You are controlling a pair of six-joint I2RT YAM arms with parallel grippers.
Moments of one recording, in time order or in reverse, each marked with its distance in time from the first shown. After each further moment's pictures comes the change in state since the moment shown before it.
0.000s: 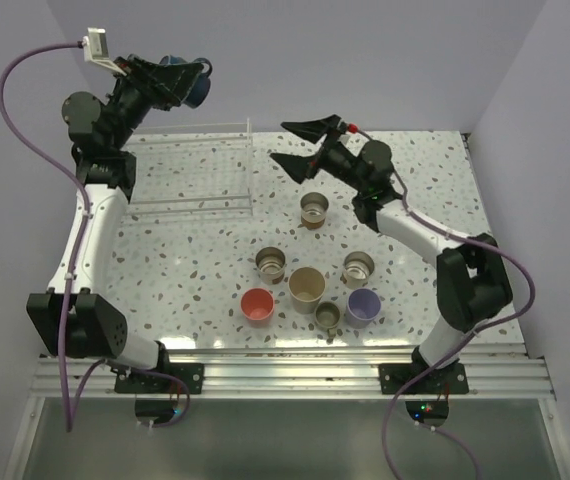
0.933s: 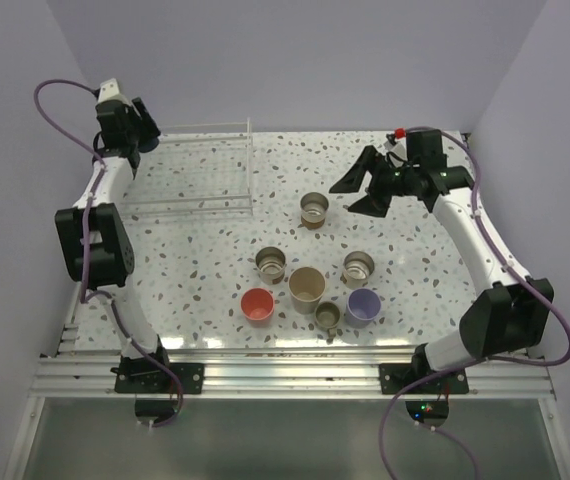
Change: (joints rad) left arm 0.163 0.497 0.135 -0.434 -0.606 0.574; right arm -0.300 -0.243 0.176 -1.465 -0.110 -1.225
